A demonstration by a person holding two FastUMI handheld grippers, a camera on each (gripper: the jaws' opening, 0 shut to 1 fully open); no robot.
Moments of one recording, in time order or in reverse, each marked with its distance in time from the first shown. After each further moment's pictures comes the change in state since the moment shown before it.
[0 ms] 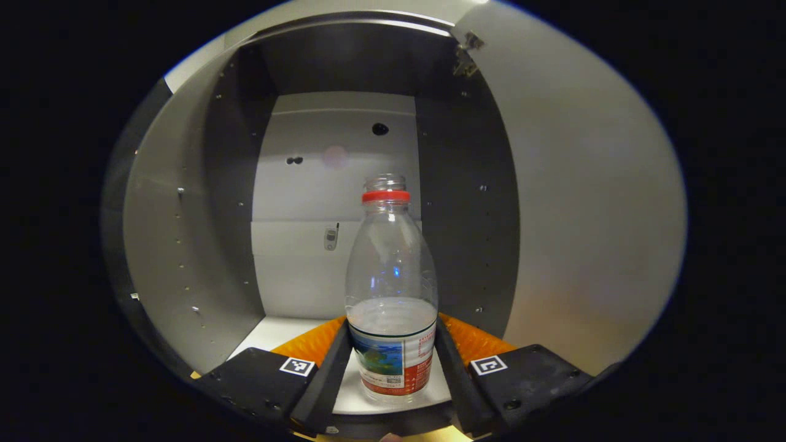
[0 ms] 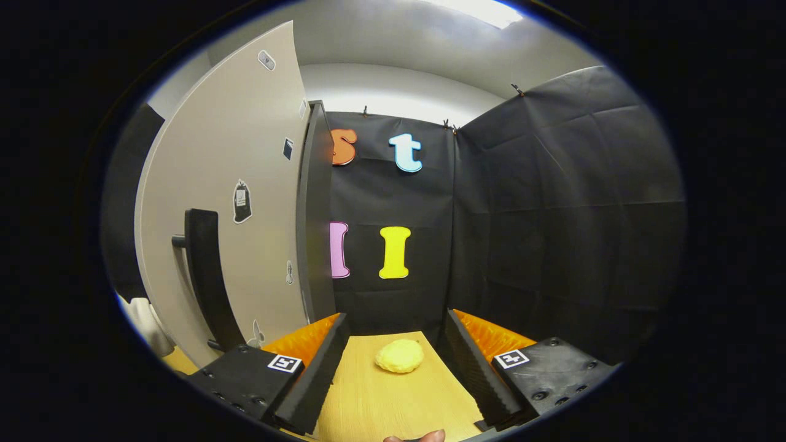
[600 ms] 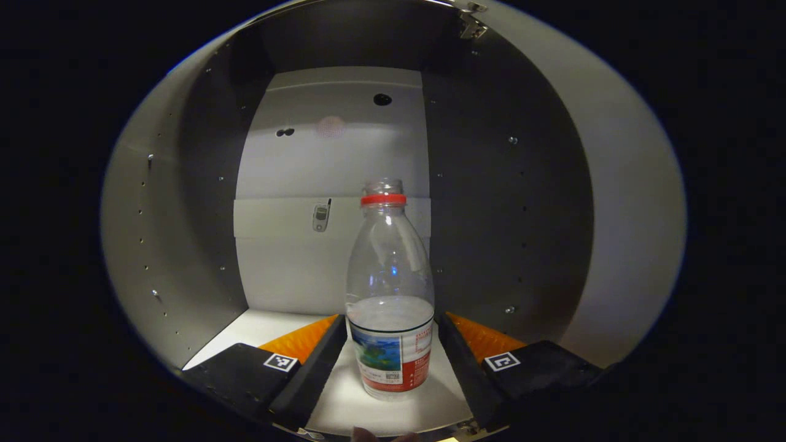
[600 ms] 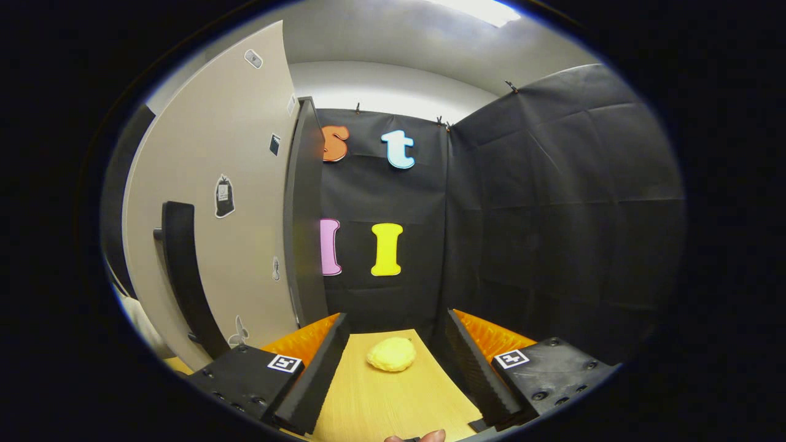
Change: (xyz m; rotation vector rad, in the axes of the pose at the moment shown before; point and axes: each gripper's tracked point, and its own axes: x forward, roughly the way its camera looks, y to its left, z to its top) left arm 0.097 -0.018 -0.044 -0.003 0.056 0.027; right arm 0.010 -0.025 -0.009 0.006 0.020 -0.026
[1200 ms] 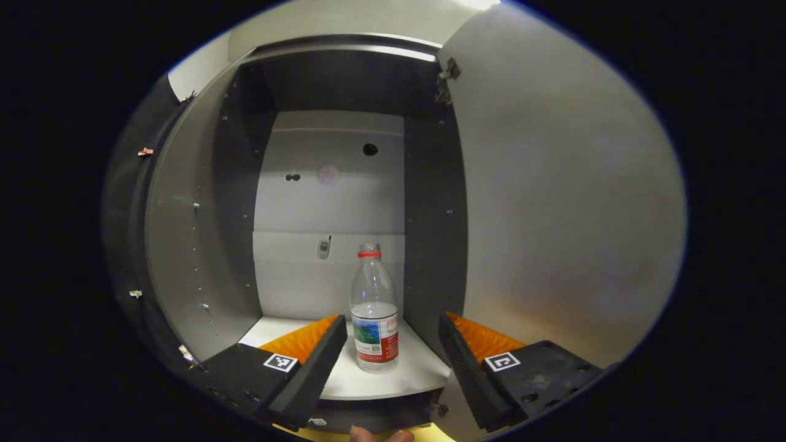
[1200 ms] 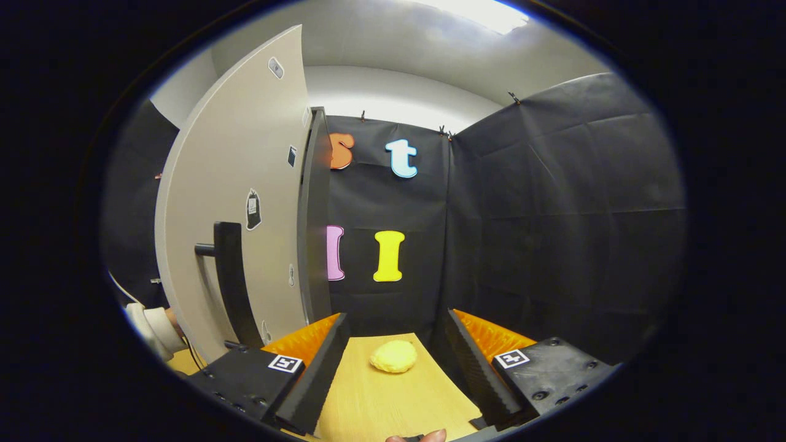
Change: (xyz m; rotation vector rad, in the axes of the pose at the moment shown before) left arm -0.100 -0.011 0.038 -0.027 -0.074 -0.046; right arm -0.025 0.024 0.016 -0.023 -0.036 -0.003
